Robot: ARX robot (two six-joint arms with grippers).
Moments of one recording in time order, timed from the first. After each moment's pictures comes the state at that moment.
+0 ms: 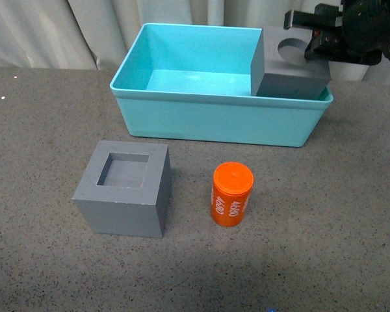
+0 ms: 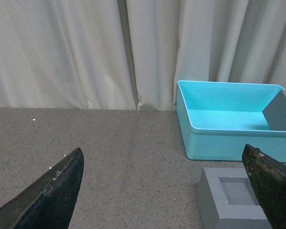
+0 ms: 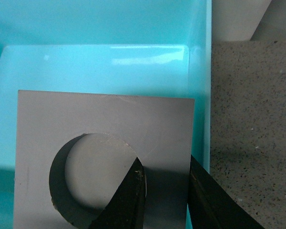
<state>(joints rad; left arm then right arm) 0.00 0.00 0.02 0.00 0.00 0.00 0.20 2.04 1.28 0.04 -0.02 0.19</state>
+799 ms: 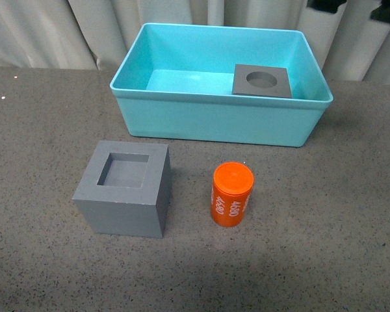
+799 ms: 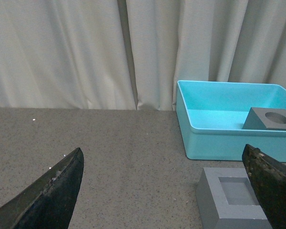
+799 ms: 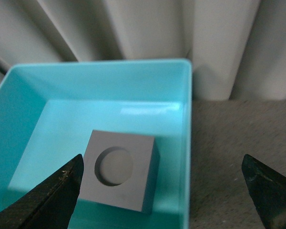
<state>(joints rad) 0.00 0.00 0.02 0.00 0.00 0.00 0.18 1.80 1.06 0.28 -0.03 0.18</state>
